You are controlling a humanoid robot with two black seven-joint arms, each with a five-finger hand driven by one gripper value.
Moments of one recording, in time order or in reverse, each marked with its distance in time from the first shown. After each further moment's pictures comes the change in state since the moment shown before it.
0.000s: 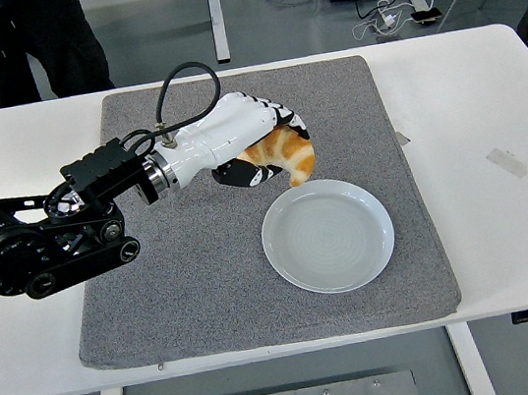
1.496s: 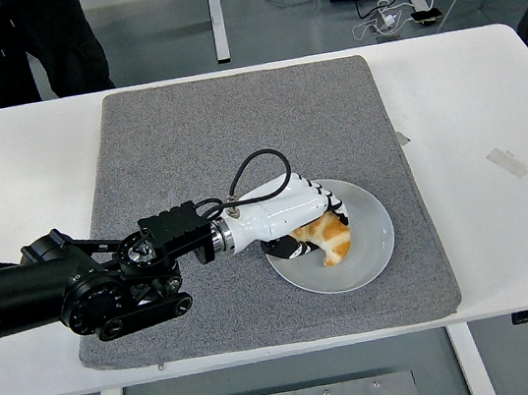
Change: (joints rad) left arm 0.109 -0.214 0.131 0.178 0.071 -0.003 0.001; right arm 0.000 0.000 0.000 0.000 0.000 0.000 0.000
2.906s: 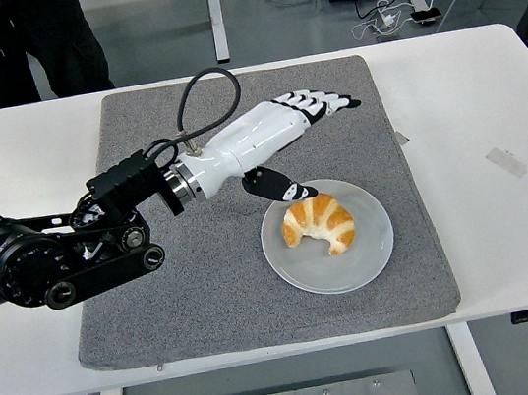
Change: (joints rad) left arm -0.024 0.211 -0.300 -0.225 -0.233 -0.034 -0.093; right arm 0.000 0.000 0.000 0.000 0.000 0.000 0.000
